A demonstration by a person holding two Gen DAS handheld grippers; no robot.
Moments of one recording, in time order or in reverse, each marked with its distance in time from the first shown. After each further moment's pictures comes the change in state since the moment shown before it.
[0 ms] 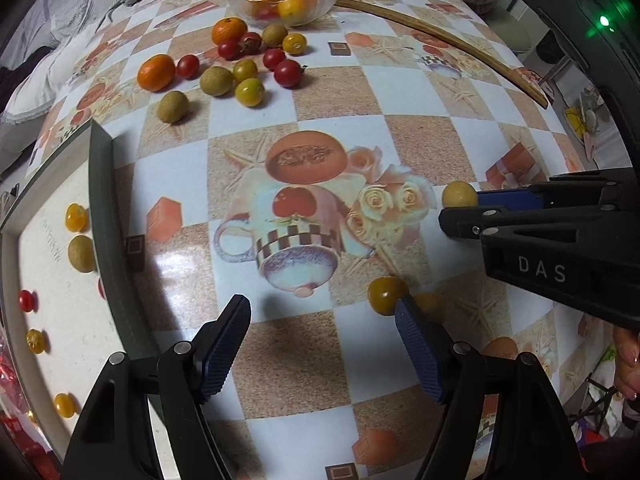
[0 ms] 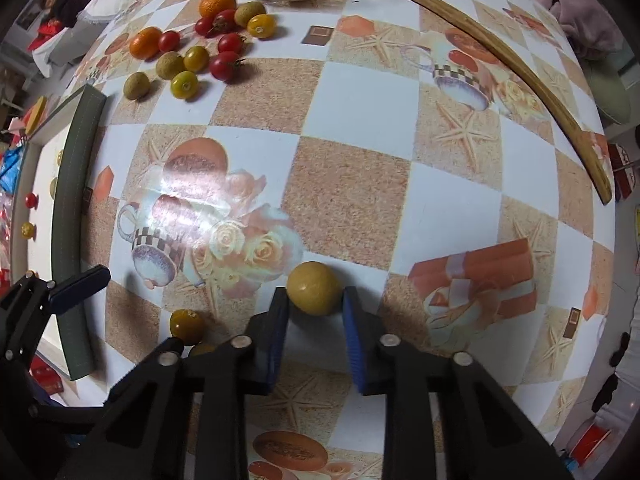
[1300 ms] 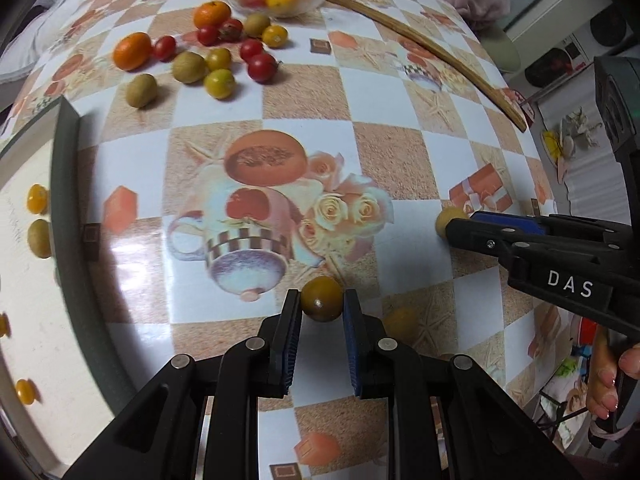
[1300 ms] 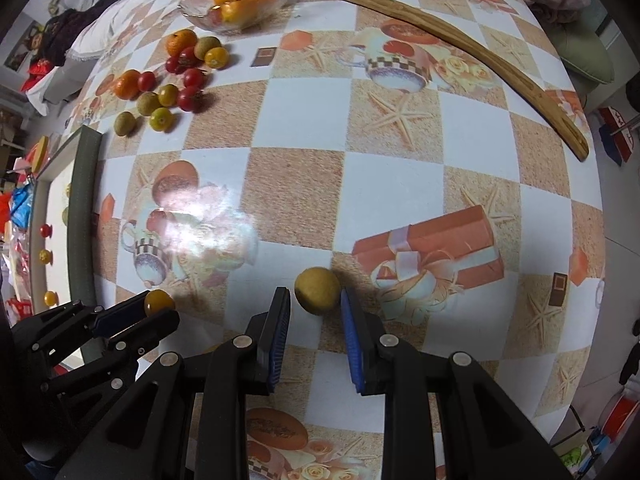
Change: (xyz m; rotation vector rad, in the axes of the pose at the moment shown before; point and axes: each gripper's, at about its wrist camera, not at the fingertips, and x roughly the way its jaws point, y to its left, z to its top) left arm -0.001 -0.001 0.006 -0.108 0.019 -0.157; right arm -0.034 -0.063 -0.021 0.103 -0.035 0.046
